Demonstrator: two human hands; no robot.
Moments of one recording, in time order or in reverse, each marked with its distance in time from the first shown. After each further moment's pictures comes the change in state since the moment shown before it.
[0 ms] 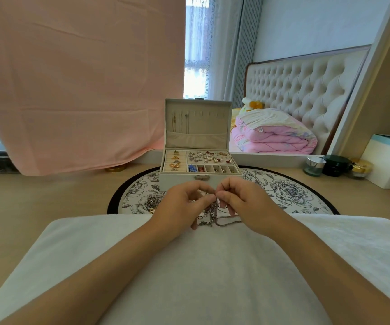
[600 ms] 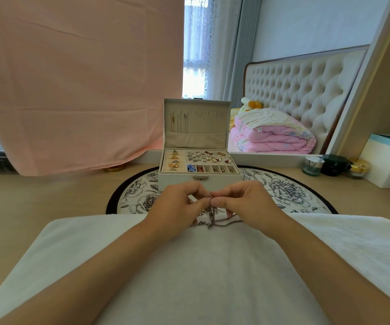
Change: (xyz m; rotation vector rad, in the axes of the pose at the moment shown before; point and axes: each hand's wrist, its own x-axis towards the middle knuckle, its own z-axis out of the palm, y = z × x) left_hand -0.002 0.000 -0.005 0.178 0.003 0.065; right_hand -0.001 -0.007 0.003 0.333 0.063 0.171
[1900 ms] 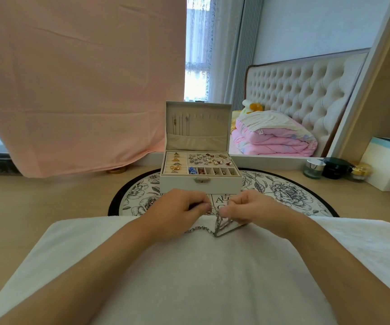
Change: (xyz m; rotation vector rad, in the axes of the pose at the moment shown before) left_hand 0.001 -0.001 -0.013 0.232 -0.212 0.074; right_hand 0.001 0.002 -0.024 -0.119 -0.364 0.142
